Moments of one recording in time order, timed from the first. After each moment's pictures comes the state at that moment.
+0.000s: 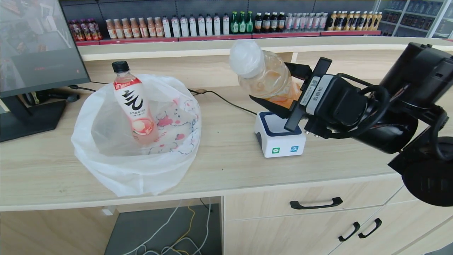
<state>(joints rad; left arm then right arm) 0.00 0.00 0.00 0.00 0.00 0.00 0.58 1.70 -1.00 -0.99 0.44 -1.09</state>
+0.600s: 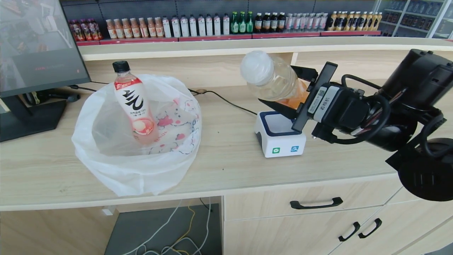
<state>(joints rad) 0.00 0.00 0.00 0.00 0.00 0.00 0.51 1.72 -0.98 -1.06 0.53 -1.14</state>
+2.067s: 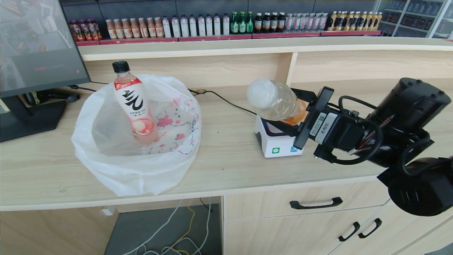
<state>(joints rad) 0.00 0.00 0.00 0.00 0.00 0.00 0.46 1.77 -0.85 -1.23 0.58 -1.09</state>
